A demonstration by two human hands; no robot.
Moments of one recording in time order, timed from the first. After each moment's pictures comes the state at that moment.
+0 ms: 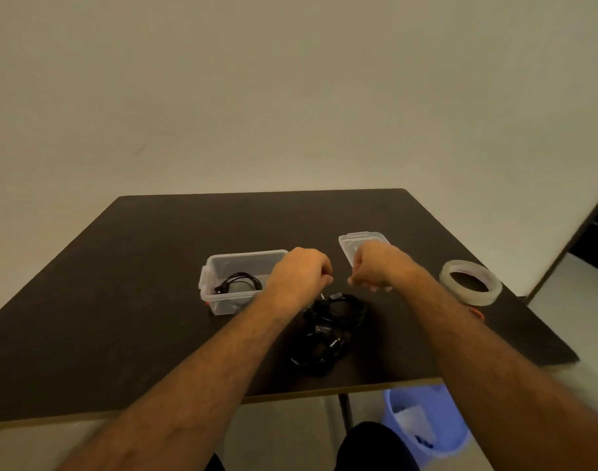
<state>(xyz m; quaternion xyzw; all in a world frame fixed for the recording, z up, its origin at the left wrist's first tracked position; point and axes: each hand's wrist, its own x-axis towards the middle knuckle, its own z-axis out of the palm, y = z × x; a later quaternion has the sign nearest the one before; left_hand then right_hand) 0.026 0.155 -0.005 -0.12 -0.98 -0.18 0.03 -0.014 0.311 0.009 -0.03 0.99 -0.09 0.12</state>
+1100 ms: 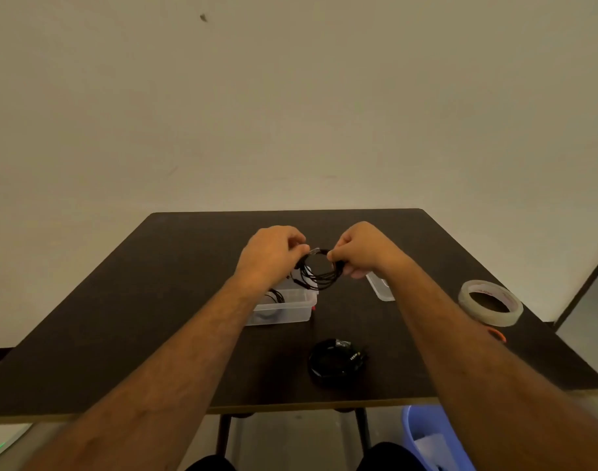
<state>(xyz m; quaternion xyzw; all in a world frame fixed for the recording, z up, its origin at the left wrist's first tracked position) 0.030 0.082 0.039 -0.04 -0.95 -0.27 0.14 -0.006 0.259 0.056 -0.09 0.93 -0.36 0.05</state>
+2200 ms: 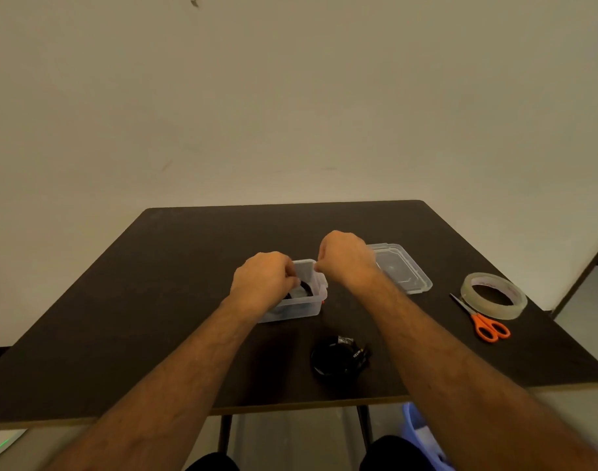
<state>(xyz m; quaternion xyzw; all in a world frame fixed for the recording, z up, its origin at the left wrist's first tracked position) 0.040 0.078 0.013 0.01 -0.99 -0.17 0.00 -0.015 0.215 0.018 -0.07 0.99 -0.14 -0.03</state>
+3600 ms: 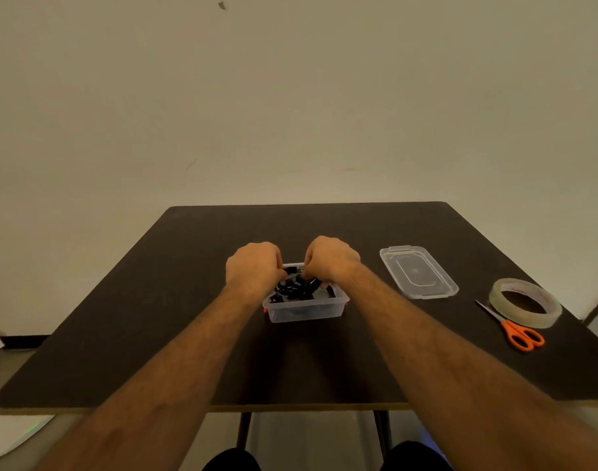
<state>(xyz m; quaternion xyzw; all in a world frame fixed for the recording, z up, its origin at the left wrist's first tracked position) 0.027 0.034 0.015 0.10 -0.99 -0.09 0.05 -0.029 0.163 0.012 -0.13 0.98 -0.16 0.07</state>
